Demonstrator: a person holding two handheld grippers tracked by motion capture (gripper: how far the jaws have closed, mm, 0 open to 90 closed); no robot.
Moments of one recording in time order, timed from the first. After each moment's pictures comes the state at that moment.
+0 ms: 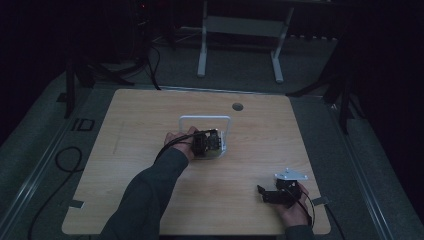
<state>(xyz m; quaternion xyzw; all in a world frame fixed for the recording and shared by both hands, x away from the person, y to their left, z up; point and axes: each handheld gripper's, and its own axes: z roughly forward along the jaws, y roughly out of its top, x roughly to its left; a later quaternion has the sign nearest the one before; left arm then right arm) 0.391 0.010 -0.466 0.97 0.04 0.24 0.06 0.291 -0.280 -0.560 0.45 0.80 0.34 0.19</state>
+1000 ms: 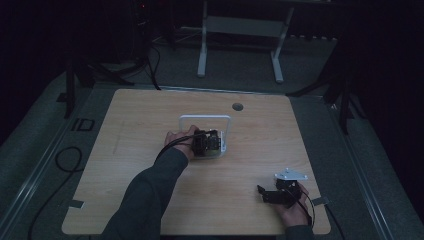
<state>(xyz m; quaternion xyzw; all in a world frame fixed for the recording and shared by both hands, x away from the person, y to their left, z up) 0.394 0.011 -0.472 0.96 0.03 0.28 0.05 0.291 -0.280 -0.560 0.45 0.80 0.34 0.19</state>
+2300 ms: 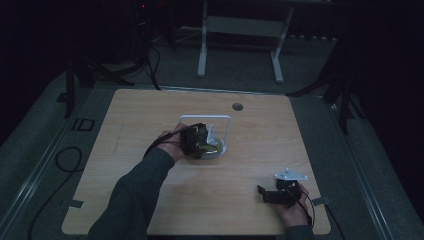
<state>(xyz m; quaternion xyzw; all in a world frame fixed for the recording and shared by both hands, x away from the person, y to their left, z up) 0.372 0.047 -0.433 0.95 0.09 0.21 0.19 0.290 -0.280 -0.560 0.45 0.80 0.34 0.19</state>
